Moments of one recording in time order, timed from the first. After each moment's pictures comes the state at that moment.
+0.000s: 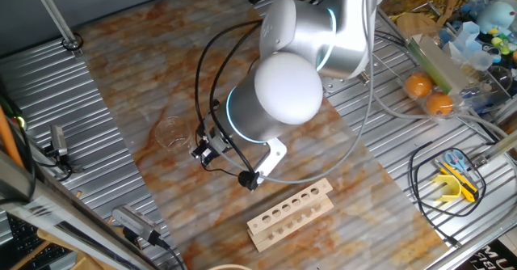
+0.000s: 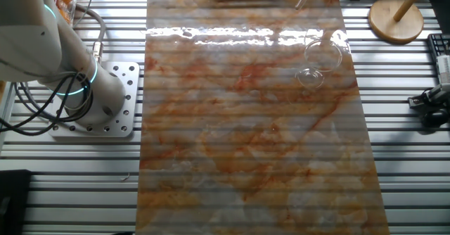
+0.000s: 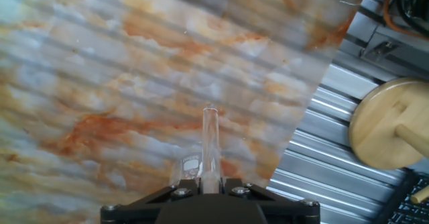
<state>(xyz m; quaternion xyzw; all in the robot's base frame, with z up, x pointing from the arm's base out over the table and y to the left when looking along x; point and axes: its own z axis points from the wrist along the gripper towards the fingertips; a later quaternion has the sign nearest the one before) 0.556 0.199 0.209 0.82 -0.54 0.19 0.08</state>
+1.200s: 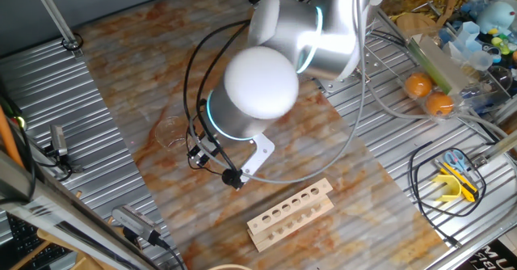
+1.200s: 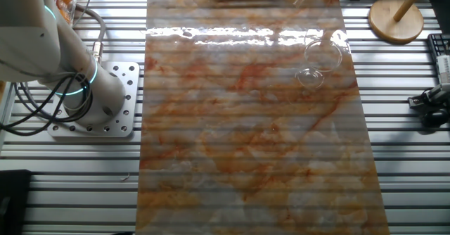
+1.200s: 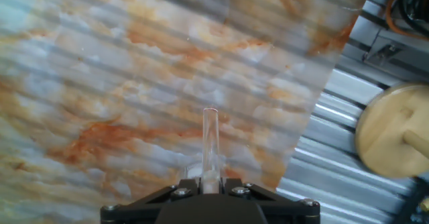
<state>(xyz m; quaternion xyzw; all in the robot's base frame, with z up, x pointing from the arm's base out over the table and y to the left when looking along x) 0.558 0.200 0.208 0.83 -0.54 0.14 0.08</state>
